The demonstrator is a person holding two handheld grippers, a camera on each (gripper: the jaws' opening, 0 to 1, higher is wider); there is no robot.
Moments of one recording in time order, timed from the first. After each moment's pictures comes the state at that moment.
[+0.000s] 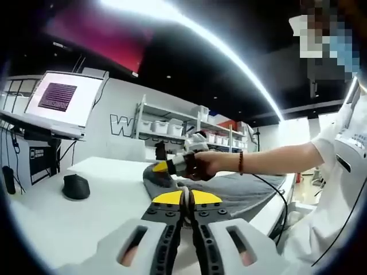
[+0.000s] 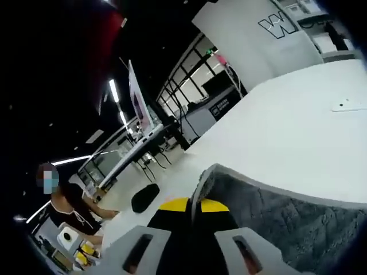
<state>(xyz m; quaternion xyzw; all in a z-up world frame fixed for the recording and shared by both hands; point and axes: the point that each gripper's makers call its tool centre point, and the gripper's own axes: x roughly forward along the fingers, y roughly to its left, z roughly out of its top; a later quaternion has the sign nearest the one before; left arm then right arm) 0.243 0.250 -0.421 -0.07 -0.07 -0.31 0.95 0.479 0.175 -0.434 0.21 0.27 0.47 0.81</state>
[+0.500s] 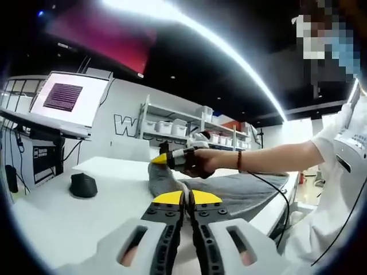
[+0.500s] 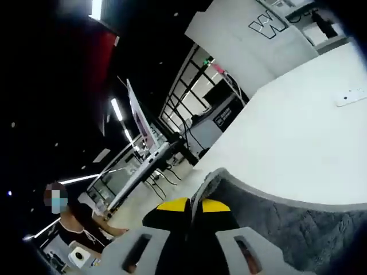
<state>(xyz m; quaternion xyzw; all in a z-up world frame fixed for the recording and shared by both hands) 0.241 0.262 -0.423 -0.07 -0.06 -0.30 0.95 0.491 0.192 -0.413 0.27 0.25 0.47 0.80</state>
